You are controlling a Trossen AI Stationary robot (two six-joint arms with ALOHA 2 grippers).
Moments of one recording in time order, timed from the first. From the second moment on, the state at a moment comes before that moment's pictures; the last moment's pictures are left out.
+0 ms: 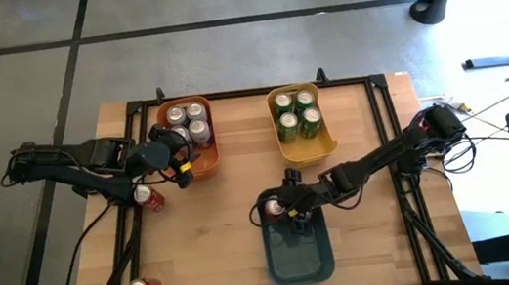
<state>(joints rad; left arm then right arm) -0.13 0.93 0.99 -0.82 -0.57 -0.39 0.33 1.69 1.05 -0.14 0.24 0.26</state>
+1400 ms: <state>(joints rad) -0.13 0.91 0.99 -0.95 -0.33 -0.46 0.36 1.59 1.21 -0.50 0.28 0.28</state>
